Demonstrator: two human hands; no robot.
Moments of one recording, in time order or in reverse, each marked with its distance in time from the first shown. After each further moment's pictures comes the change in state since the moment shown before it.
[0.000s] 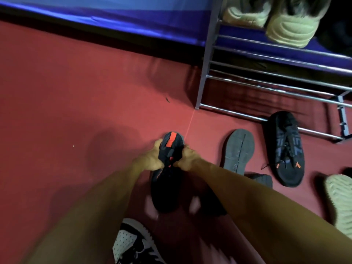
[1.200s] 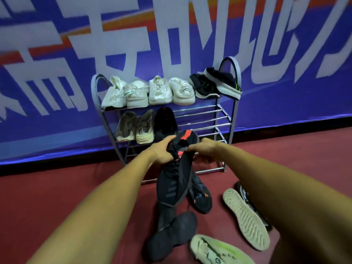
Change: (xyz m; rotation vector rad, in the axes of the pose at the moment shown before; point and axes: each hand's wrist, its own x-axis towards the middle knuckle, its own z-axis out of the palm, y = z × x) left_hand -0.222 0.358 -0.018 0.188 0.235 0.651; right_hand -0.356 0.126 -0.298 0.638 0.468 -0.090
